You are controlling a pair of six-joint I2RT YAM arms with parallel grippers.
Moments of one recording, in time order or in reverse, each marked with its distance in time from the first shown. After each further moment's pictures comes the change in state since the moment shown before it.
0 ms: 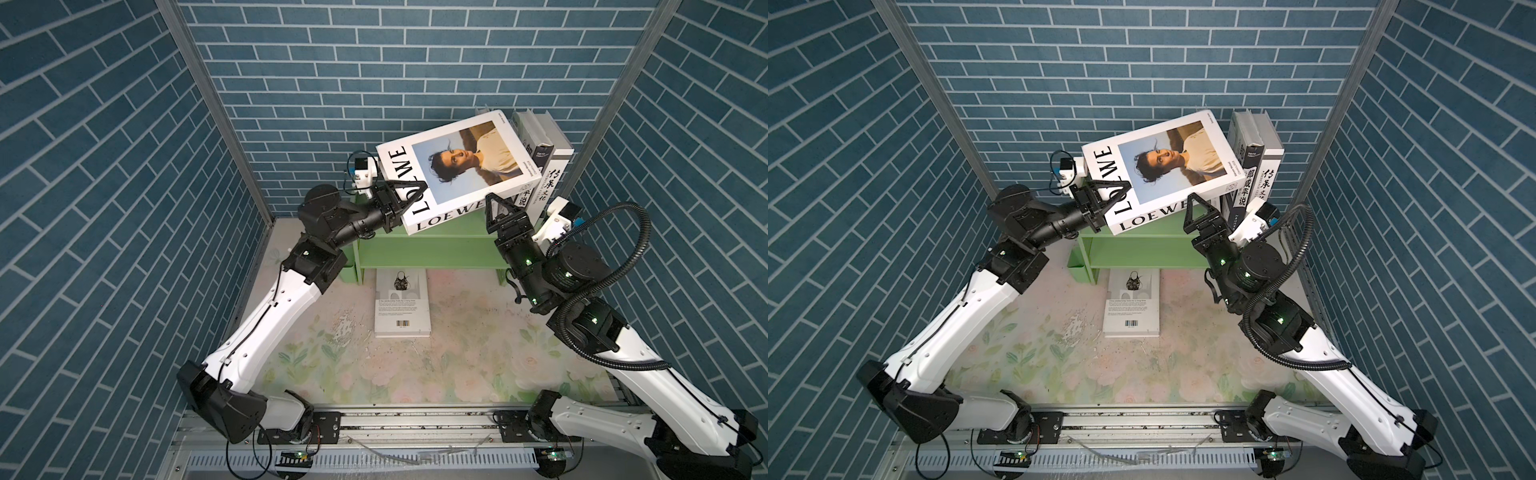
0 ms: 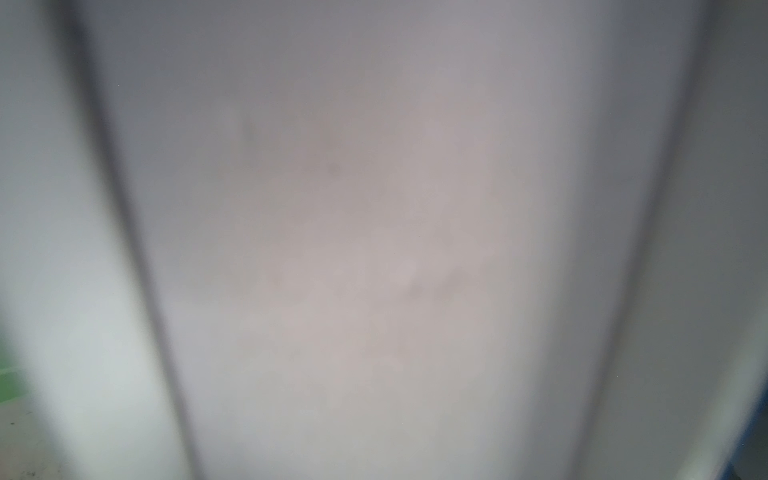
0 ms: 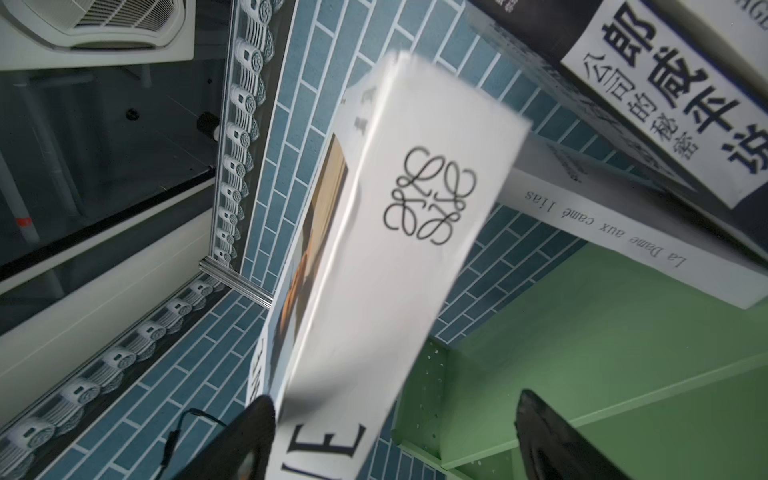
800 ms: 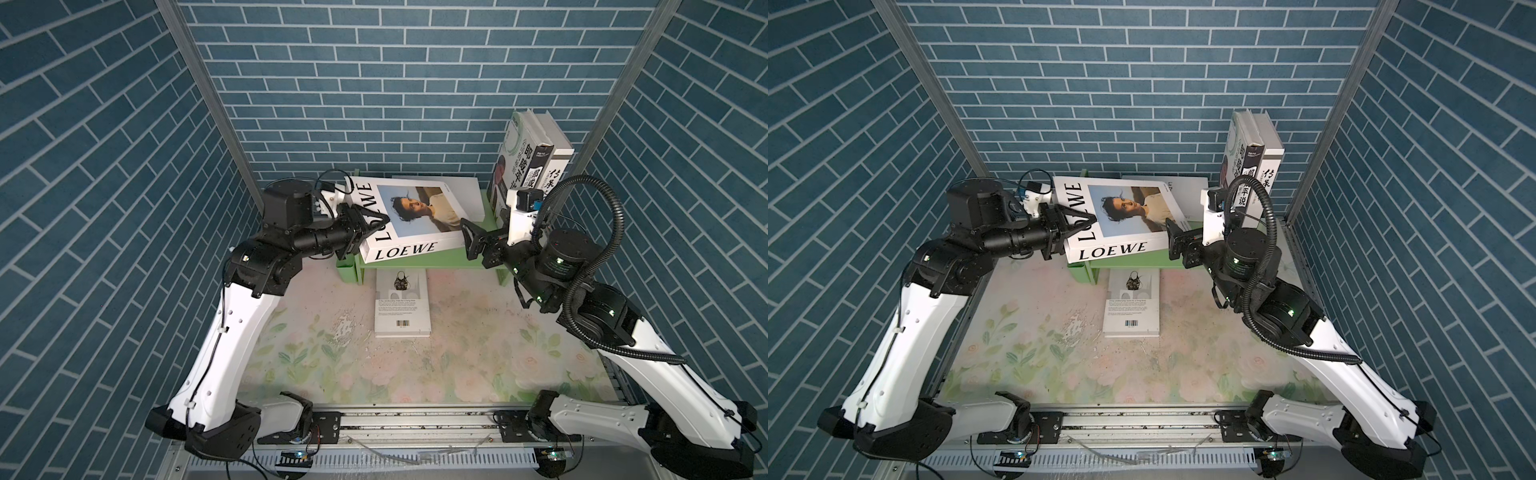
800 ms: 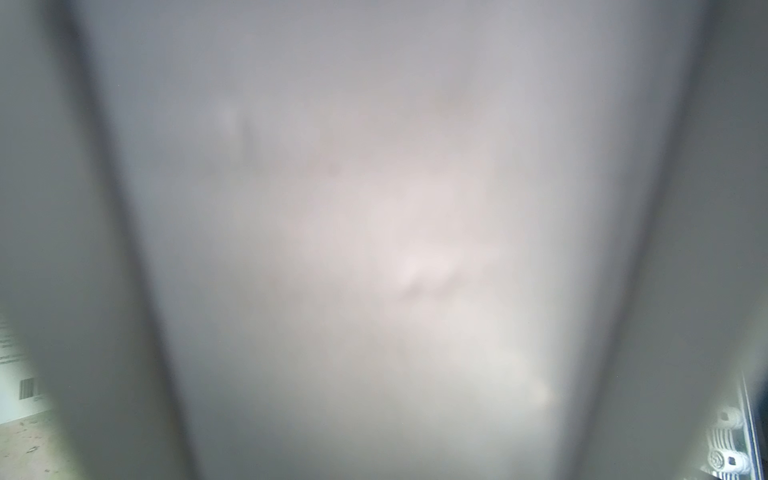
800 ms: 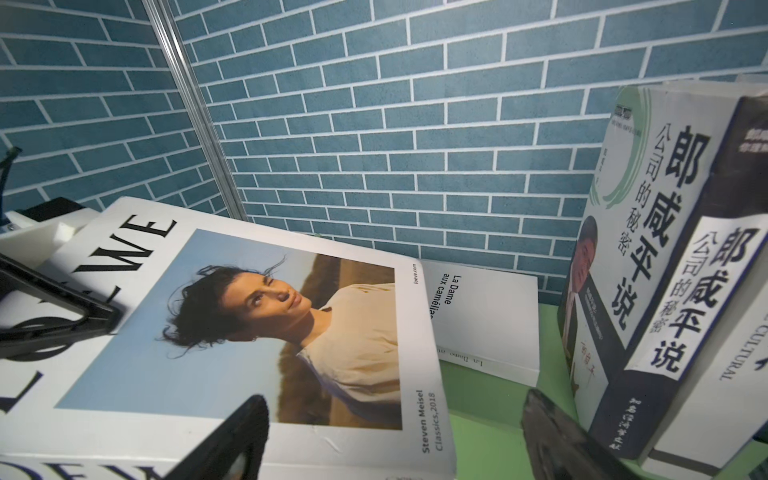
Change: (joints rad) left arm 0.134 -0.084 0.243 -0.889 0.009 0.246; right arm 0.048 0.073 0.196 -0.336 -0.059 -0.785
